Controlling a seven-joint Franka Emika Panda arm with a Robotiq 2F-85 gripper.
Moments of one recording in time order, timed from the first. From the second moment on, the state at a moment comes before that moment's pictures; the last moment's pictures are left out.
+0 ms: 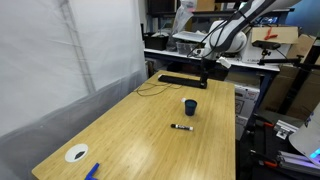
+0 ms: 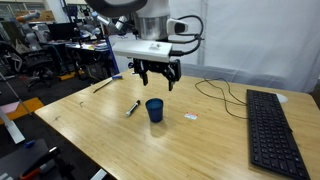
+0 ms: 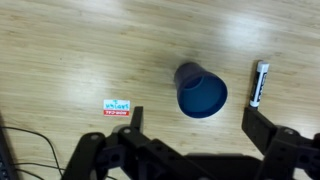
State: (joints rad) arm -0.03 0.07 -0.12 -2.43 0.30 2.59 -0.74
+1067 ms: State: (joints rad) arm -0.12 0.39 0.04 -2.26 0.28 2.68 -0.48
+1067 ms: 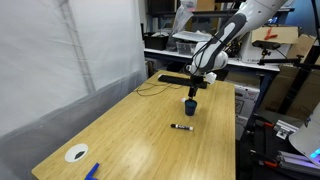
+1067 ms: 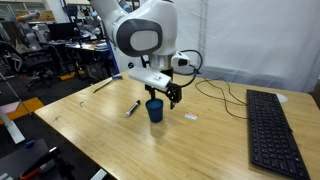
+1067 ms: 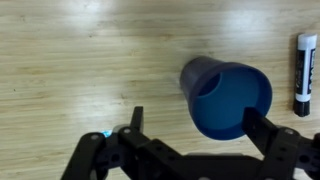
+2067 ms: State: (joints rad) arm -0.14 0.50 0.05 -2.17 0.22 2.69 -0.38
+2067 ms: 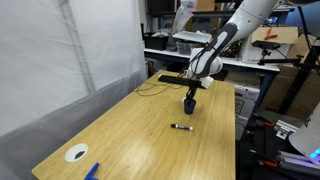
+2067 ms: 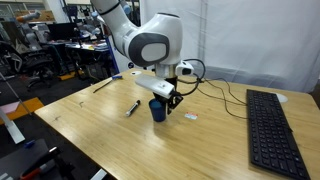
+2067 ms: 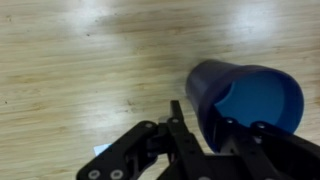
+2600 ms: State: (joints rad) arm -0.13 0.48 0.09 -2.18 0.20 2.70 -0.37
